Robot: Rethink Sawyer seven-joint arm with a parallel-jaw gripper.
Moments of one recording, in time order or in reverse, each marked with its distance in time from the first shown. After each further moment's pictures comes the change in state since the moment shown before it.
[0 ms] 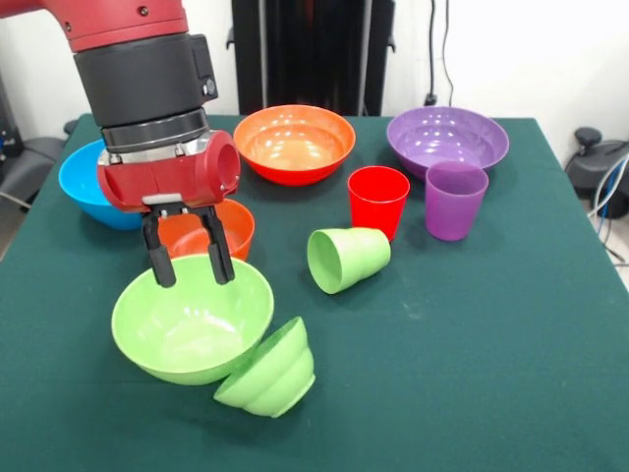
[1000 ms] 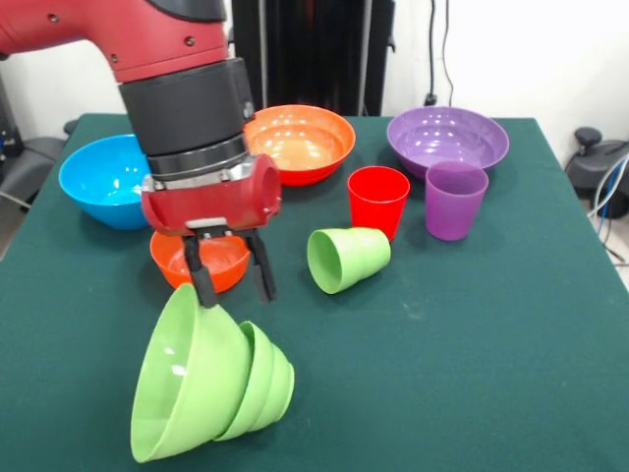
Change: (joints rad) arm 0.043 0.046 -0.003 -0.031 0.007 0.000 0.000
